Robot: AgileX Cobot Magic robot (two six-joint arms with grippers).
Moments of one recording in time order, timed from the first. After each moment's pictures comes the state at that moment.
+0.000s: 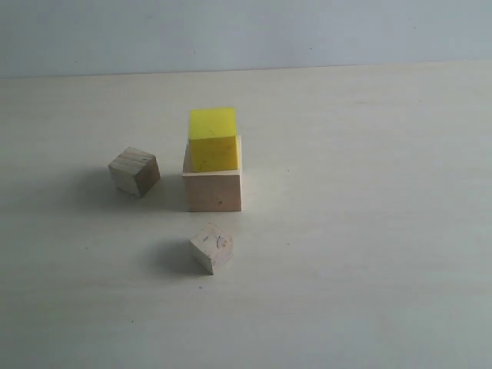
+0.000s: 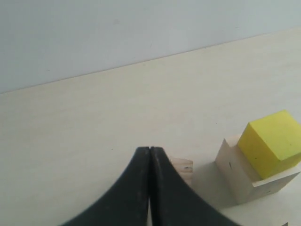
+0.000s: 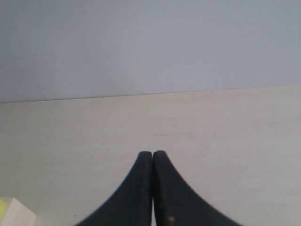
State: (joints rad) left arm -0.16 1.06 -0.80 -0.45 0.38 0.53; right arm 0.03 1.05 -0.89 0.30 0.40 -0.19
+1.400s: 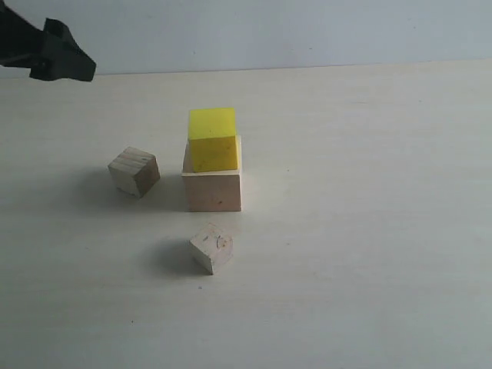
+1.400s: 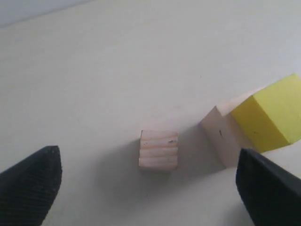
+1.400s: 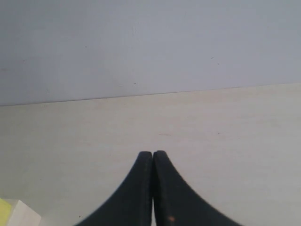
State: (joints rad) left arm -0.16 1.48 -1.15 -0.42 0.69 0.54; right arm 0.03 1.05 -0.89 0.32 0.40 -0.19
